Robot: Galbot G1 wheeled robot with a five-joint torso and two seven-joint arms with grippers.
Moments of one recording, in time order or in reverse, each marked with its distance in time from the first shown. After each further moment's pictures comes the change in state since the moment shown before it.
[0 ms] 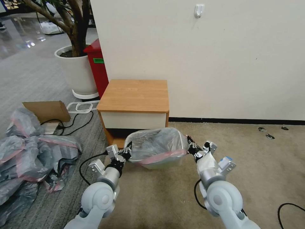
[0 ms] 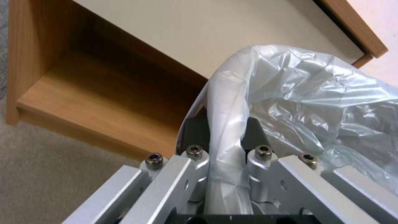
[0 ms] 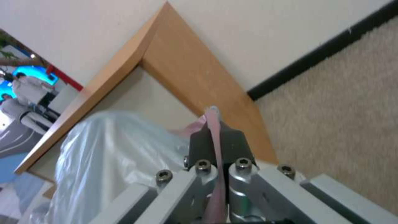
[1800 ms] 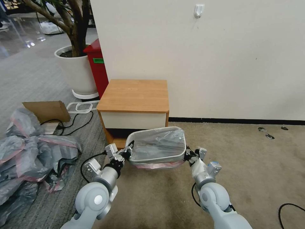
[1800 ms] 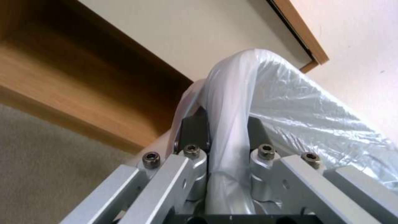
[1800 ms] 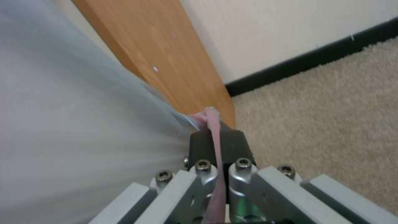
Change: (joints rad) left arm 0.041 0.016 -0.026 -0.093 -0.171 0.064 0.007; right arm 0.150 0.033 -0.016 -0.473 -0.263 0.165 -0.292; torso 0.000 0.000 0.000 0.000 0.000
